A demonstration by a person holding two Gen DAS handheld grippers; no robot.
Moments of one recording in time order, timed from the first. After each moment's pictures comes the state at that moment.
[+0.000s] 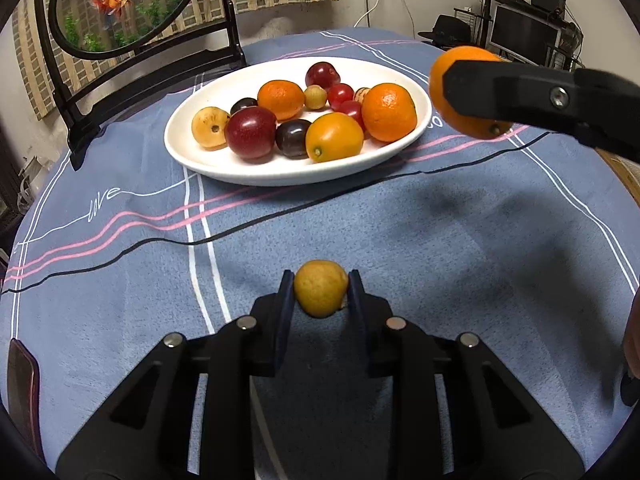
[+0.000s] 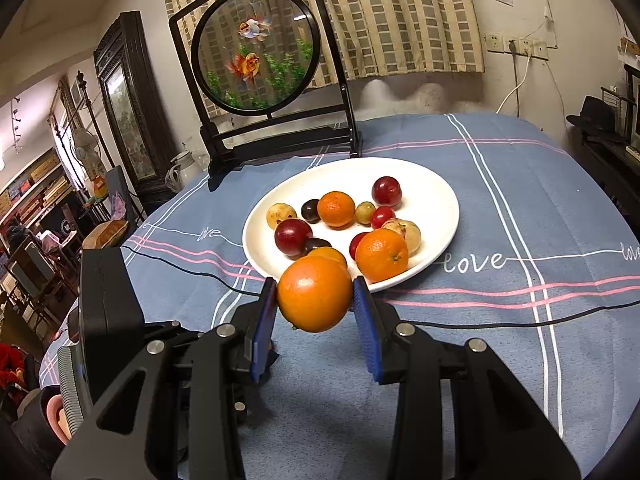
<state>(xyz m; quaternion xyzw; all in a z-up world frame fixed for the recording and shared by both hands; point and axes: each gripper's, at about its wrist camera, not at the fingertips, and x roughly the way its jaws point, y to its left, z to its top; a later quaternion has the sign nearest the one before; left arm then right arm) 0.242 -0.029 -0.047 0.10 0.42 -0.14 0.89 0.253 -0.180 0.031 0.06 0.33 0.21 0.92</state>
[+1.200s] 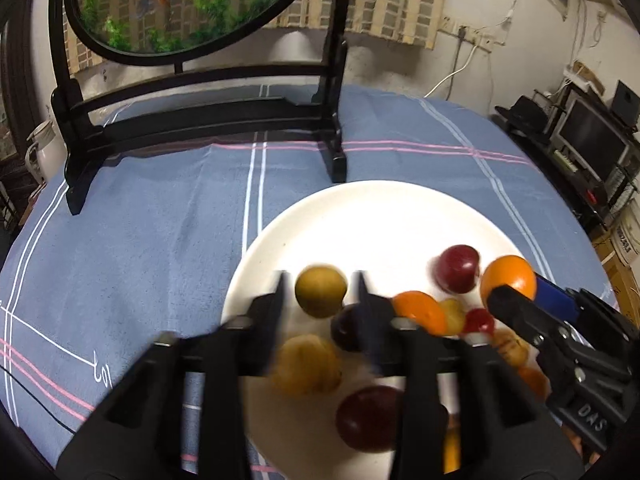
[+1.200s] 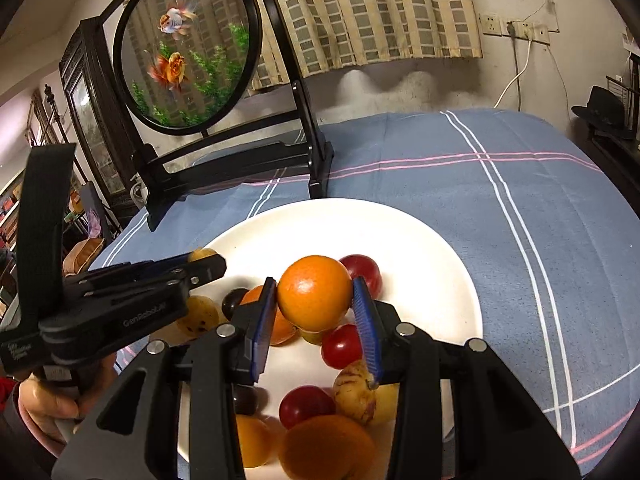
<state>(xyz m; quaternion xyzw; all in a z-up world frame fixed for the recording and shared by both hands) 0.440 0.010 0.001 -0.02 0.41 -0.05 0.91 0.415 -0.175 0.010 0.08 0.35 0.18 0.92</state>
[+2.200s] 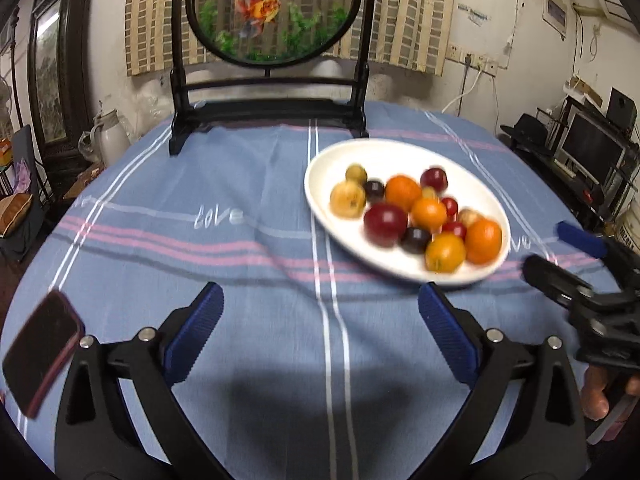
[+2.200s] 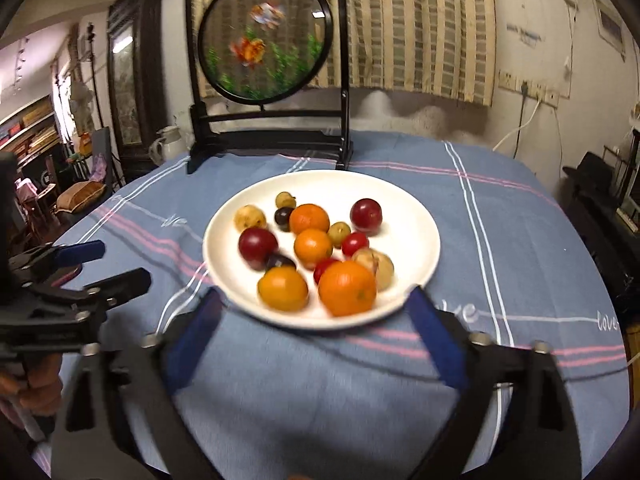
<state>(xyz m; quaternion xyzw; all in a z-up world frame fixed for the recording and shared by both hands) 0.237 0.039 0.008 -0.03 0.35 -0.01 0.94 0.269 -0.180 0.029 -0.04 0.30 0.20 0.93</state>
